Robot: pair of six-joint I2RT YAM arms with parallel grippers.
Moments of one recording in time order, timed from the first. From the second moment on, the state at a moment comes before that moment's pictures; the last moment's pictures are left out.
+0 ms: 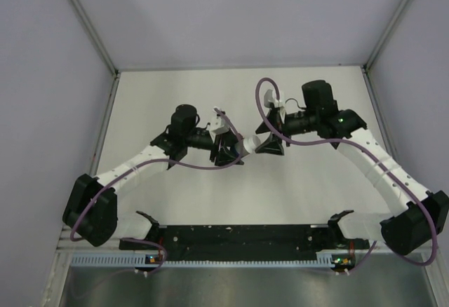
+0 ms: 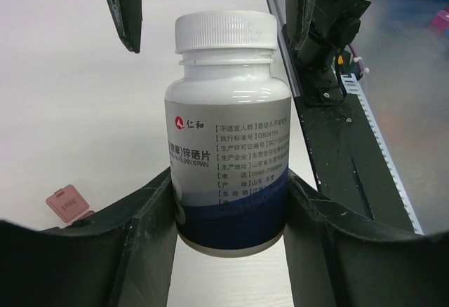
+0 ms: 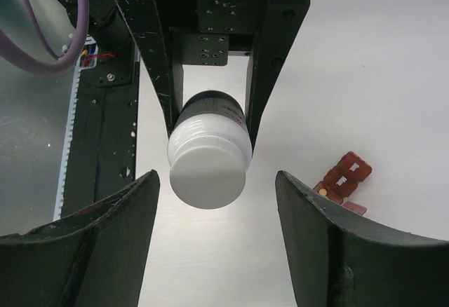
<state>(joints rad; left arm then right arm) -0.55 1.33 0.84 0.19 1.12 0.16 0.48 1.24 1.22 -0.63 -0.96 -0.45</state>
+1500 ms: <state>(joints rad) -0.60 1.34 0.85 0.01 0.48 0.32 0.45 1.55 1.25 -0.37 -0.89 0.01</state>
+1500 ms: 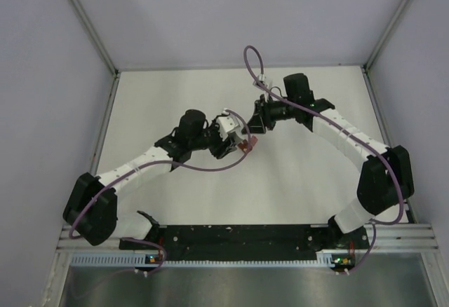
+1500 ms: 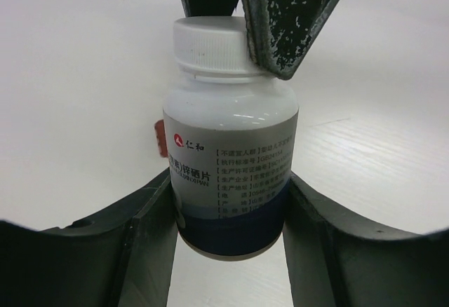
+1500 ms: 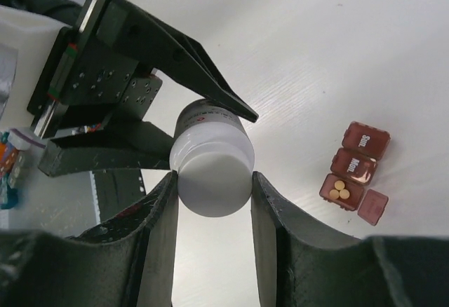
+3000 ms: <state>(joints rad) -0.58 1.35 1.01 -0.21 0.96 0.39 0.48 1.27 1.24 -0.61 -0.93 -0.51</state>
